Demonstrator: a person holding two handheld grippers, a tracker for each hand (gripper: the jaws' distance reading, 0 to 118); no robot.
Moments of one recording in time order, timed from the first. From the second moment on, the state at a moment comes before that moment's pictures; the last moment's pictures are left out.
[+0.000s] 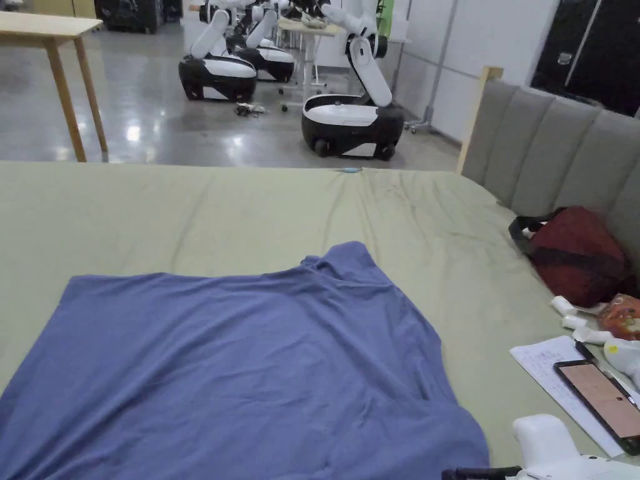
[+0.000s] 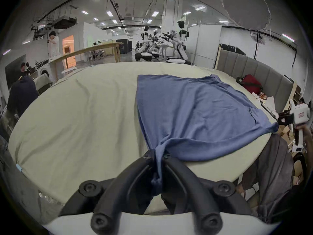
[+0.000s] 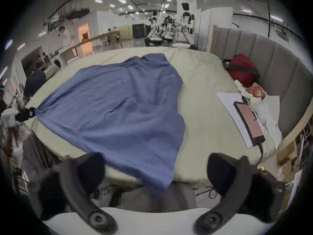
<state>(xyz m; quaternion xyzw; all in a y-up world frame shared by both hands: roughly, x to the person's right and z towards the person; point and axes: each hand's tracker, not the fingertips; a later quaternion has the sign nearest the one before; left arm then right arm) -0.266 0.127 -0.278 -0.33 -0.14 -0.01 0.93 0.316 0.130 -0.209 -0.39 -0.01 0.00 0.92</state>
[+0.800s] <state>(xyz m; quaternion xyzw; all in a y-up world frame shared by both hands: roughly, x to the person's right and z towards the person) -0.277 0.159 -0.290 -0.29 -0.15 0.04 0.94 0.320 0.158 -0.216 -0.40 0.04 -0.06 0.91</state>
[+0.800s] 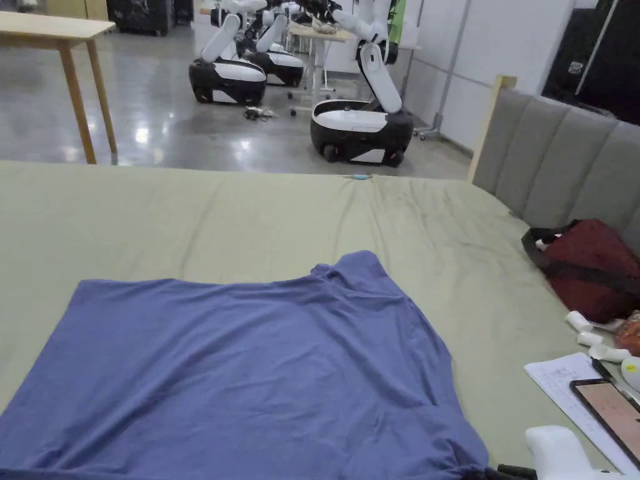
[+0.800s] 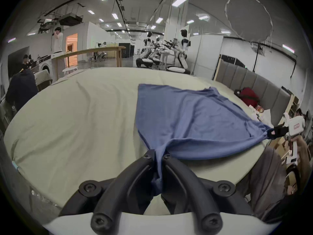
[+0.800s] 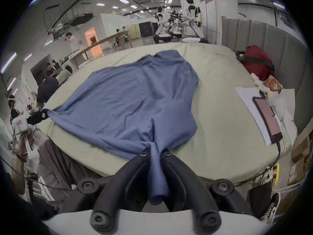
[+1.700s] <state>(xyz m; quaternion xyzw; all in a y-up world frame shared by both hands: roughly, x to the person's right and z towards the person) -0.235 0.110 -0.518 -0.36 -0.13 -0.01 0.92 0.345 0.109 -0.478 -0.41 -0.01 -0.01 0.91</state>
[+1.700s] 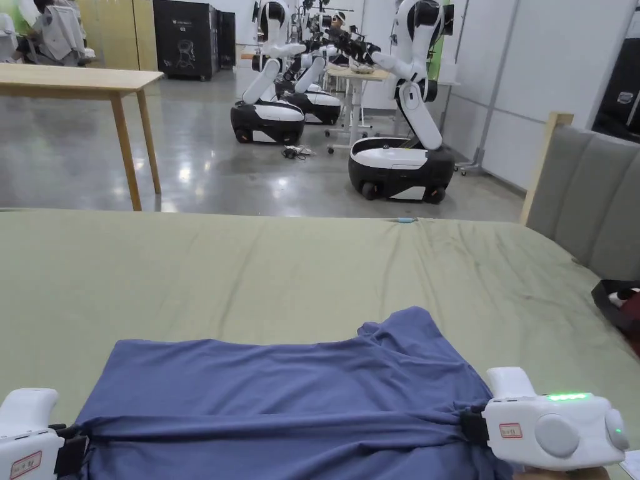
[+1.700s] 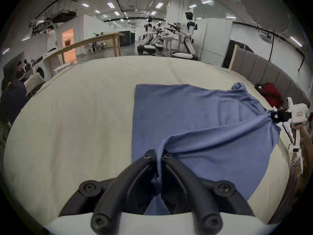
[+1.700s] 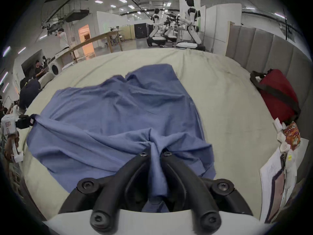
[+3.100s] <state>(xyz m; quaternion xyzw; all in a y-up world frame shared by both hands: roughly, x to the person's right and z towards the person) -0.262 0.129 -0.455 -0.38 -0.11 0.04 0.92 0.270 0.201 -0.189 -0.27 0.03 -0.07 0.96</state>
